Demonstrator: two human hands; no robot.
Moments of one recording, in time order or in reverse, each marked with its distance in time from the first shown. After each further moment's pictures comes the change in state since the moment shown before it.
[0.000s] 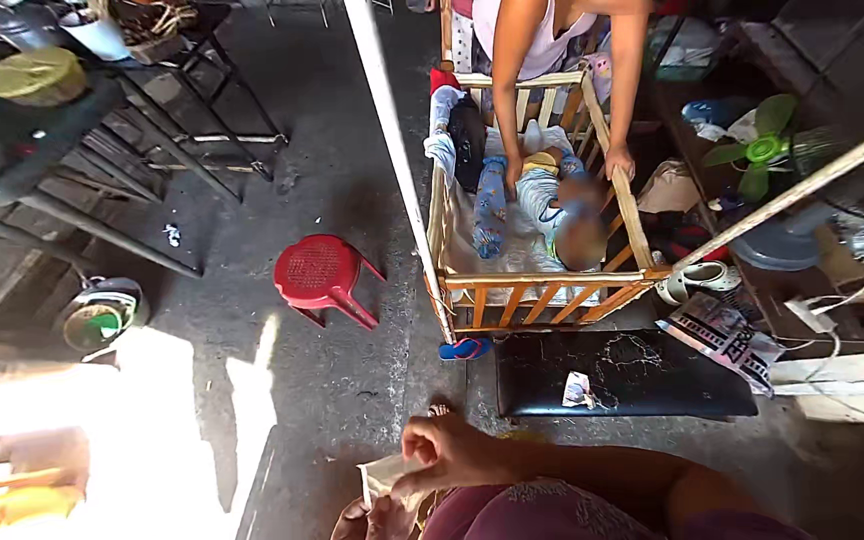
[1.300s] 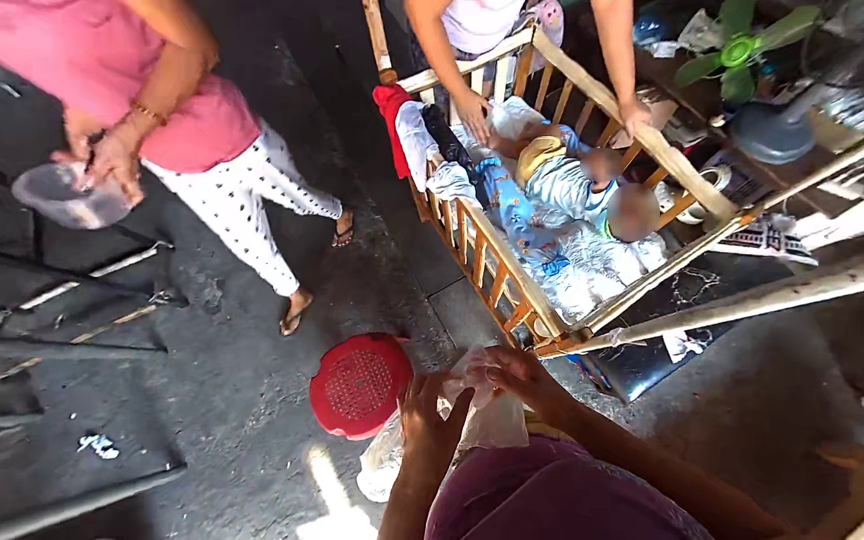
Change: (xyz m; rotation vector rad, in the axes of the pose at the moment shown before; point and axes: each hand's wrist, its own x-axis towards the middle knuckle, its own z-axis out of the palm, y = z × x) left_hand 0.593 0.101 0.085 0.807 -1.018 0.648; right_hand 0.400 0.015 -0.092 0.421 0.920 0.229
